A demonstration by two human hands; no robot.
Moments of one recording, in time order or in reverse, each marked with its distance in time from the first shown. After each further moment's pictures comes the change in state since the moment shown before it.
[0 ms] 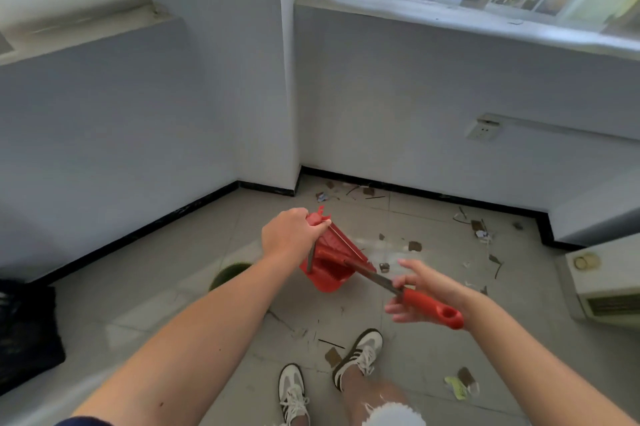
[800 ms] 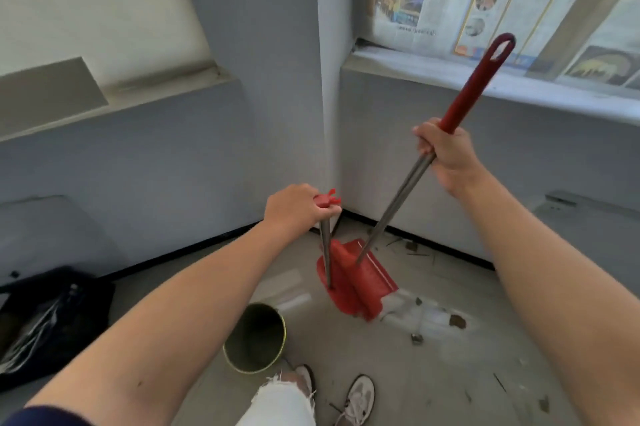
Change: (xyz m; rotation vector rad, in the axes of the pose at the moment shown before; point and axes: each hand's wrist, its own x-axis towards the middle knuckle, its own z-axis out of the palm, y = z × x) left_hand 0.136 0.071 -0.106 0.184 0.061 -0.004; right_hand -0.002 -0.358 0.013 0.110 0.184 -1.072
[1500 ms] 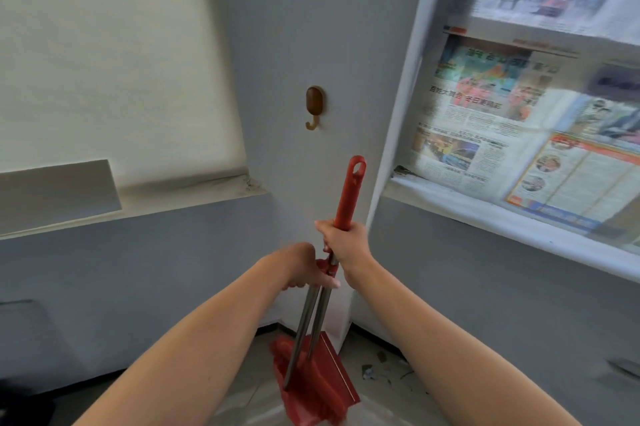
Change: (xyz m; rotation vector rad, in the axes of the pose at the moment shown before) left_hand 0.206 -0.107 -0.106 -0.103 -0.441 -0.087; right_hand 0.110 0.035 0.283 -0.301 -0.143 0.176
